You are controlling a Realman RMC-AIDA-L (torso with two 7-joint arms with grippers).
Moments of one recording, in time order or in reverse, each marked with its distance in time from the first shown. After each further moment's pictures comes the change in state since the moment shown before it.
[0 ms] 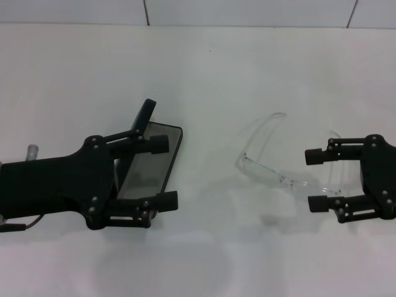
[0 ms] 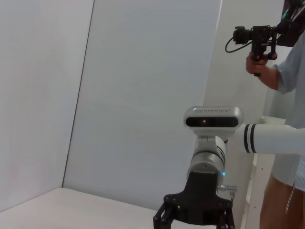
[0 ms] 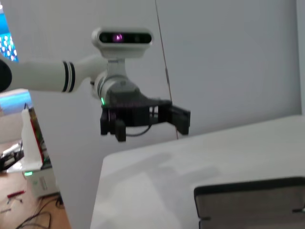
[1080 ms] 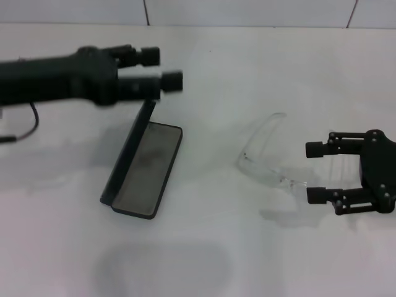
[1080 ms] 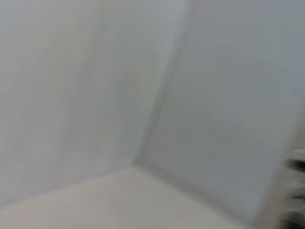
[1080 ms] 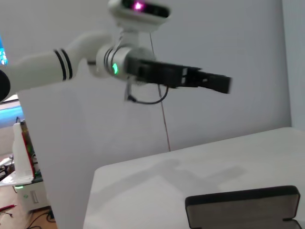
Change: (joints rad) left arm -0.093 -0.033 -0.095 0.373 0.130 -0.181 -0.630; right arm 0.001 -0.004 0.001 0.048 0.029 0.027 -0.032
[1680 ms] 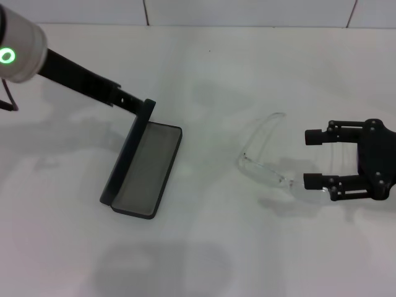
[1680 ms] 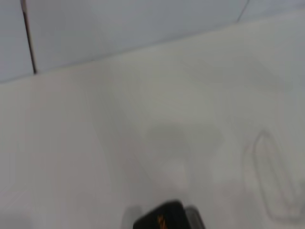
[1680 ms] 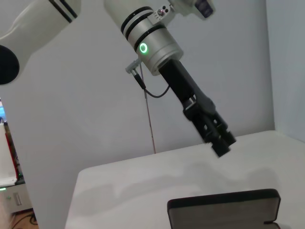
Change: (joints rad) left arm -0.299 0.027 0.215 0.274 0.908 0.046 -0.785; right arm 0.008 0.001 0.000 0.002 0.010 0.045 -0.010
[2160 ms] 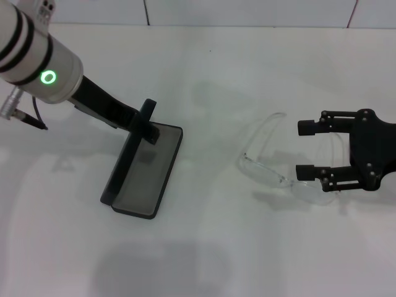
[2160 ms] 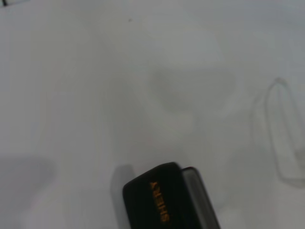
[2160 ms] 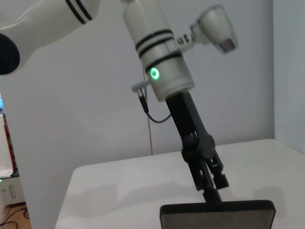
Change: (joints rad) left arm -0.074 -0.028 0.060 -0.201 0.070 -0.043 -0.017; right arm 0.036 0.000 -0.005 0.020 0.001 0.024 -0.043
